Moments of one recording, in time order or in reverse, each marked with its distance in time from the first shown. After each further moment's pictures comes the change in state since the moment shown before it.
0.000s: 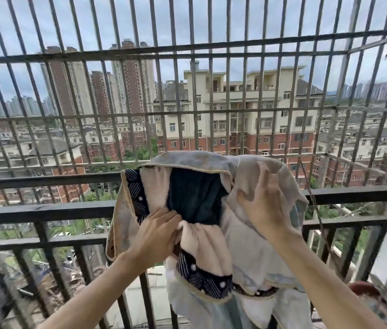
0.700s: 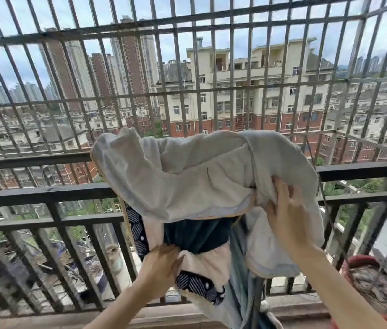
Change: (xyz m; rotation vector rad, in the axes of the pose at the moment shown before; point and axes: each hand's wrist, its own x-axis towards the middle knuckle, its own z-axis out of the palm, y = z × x) left_hand -0.117 0.029 0.067 -0.077 -0.310 -0.307; right_hand -0.075 0.054 -0.005 -0.017 -0.005 -0.008
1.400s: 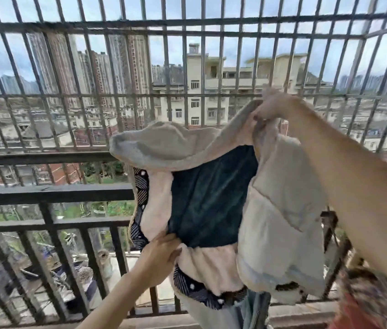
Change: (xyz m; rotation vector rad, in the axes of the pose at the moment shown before) left_hand 0.028 -0.053 -0.028 -0.116 -0.078 0.003; right_hand 0.252 -0.132 -0.031 -0.039 -0.478 0.198
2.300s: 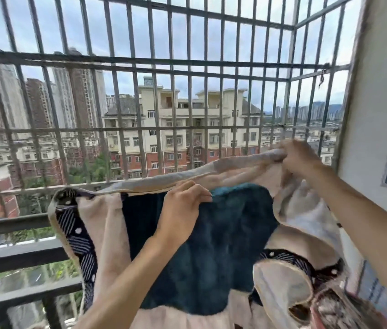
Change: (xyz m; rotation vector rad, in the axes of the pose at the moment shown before) left_hand 0.194 0.137 -0.098 -0.413 0.646 0.417; right_hand 0.011 0.160 -0.037 -0.313 0.325 0.091
